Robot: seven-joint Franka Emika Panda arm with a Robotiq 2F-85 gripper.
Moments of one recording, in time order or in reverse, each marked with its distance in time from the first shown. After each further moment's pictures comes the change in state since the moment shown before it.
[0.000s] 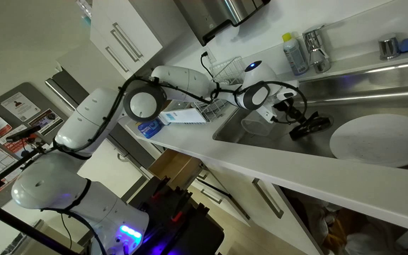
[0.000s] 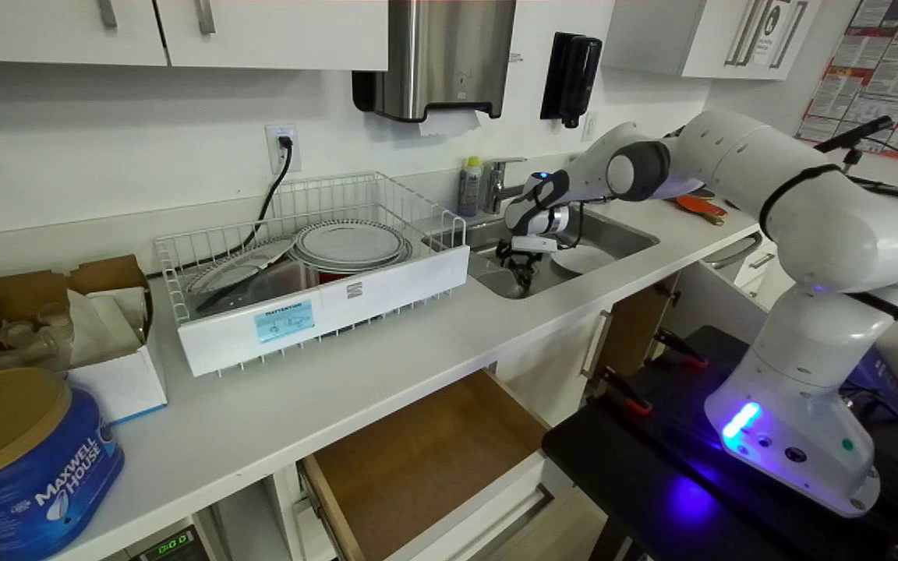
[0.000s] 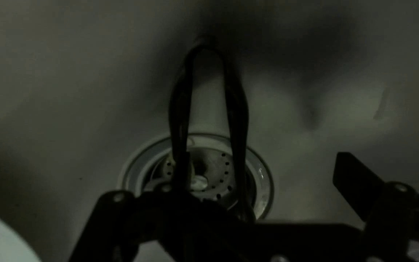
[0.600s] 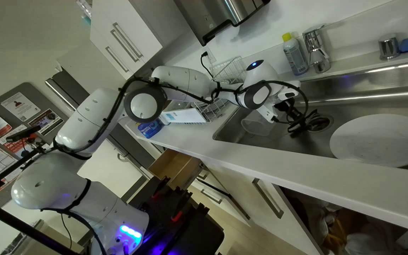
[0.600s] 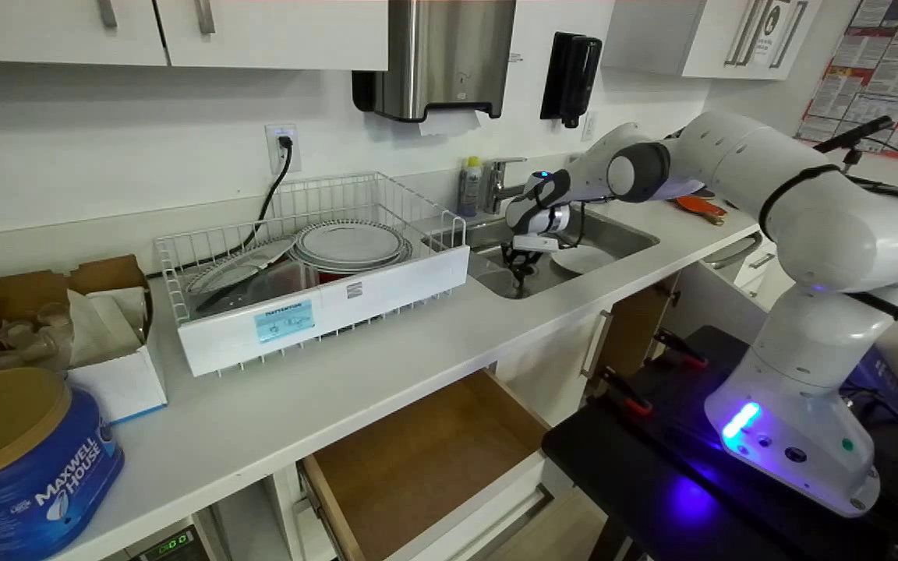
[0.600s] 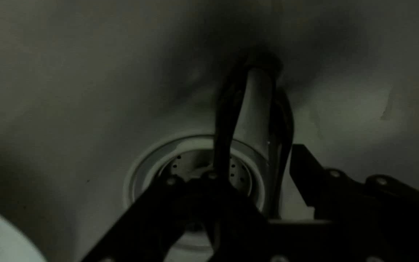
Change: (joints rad) arm -0.007 0.007 0.000 0.022 0.002 -0.035 0.000
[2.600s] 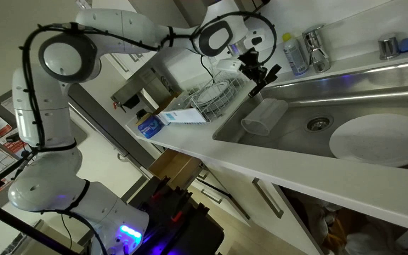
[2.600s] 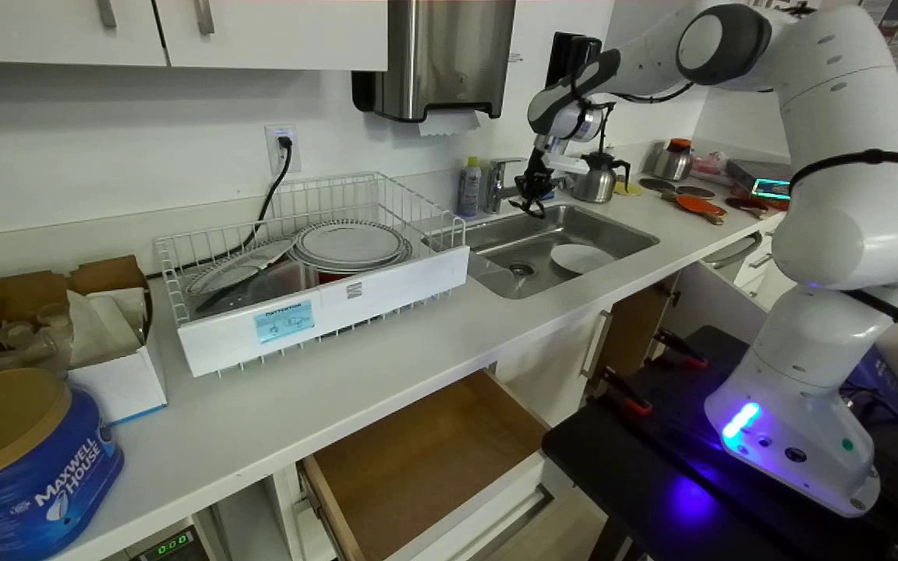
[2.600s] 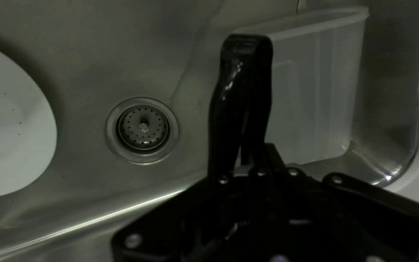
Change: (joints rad) arm -0.092 -0.658 0.142 -0.495 0.073 -0.273 -0.403
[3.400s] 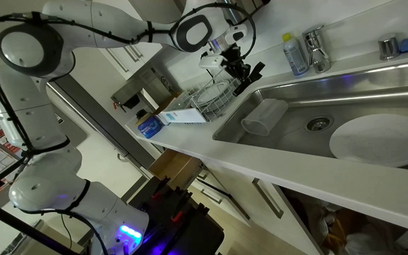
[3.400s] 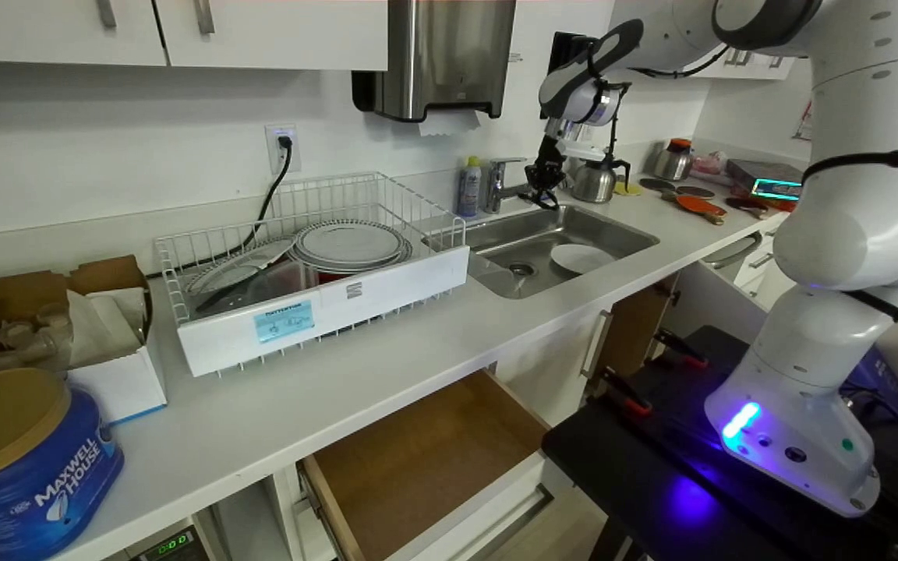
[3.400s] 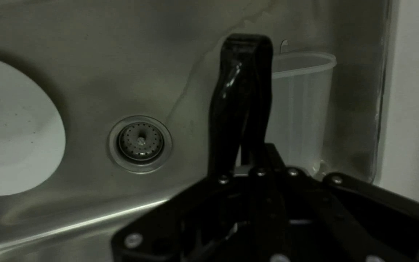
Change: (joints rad) arm 0.024 -0.201 -0.021 -0.210 0.018 -0.005 -0.065
